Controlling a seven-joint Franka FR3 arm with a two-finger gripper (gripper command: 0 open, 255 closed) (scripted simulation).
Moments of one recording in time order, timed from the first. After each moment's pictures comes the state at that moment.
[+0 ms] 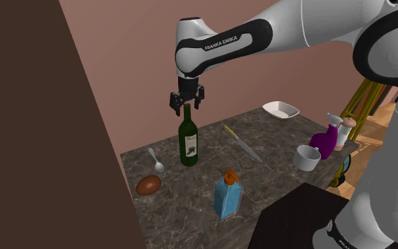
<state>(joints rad) -0.06 0.21 -0.06 -1.74 -0.01 2.05 0.26</state>
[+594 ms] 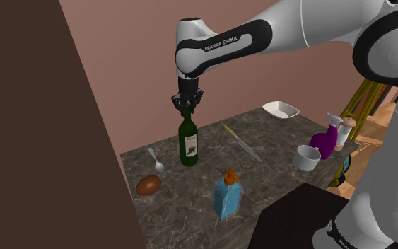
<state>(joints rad) -0.06 0.22 -0.06 -1.74 -0.01 2.05 0.26</state>
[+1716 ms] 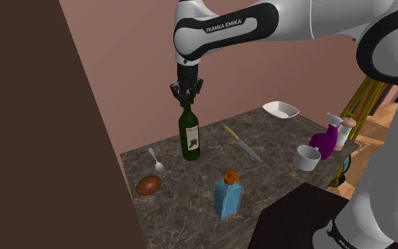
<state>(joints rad) -0.06 0.20 -0.06 -1.64 -0.01 1.94 0.26</state>
